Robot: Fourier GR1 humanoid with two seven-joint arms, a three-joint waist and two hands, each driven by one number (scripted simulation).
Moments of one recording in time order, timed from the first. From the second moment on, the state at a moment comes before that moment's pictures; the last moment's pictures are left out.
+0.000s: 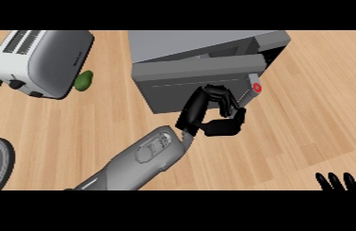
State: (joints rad) left arm -0.79 0.00 -0.80 -1.01 0.54 0.51 -0.21; right arm 0.62 -0.30 0.07 -1.97 -0.35 0.44 -0.64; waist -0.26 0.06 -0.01
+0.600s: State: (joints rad) left arm -0.88 0.00 -0.75 -0.90 0.67 0.52 -0.32; right arm 0.64 -0.34 0.07 -2.06 -0.41 0.47 -0.60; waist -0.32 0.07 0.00
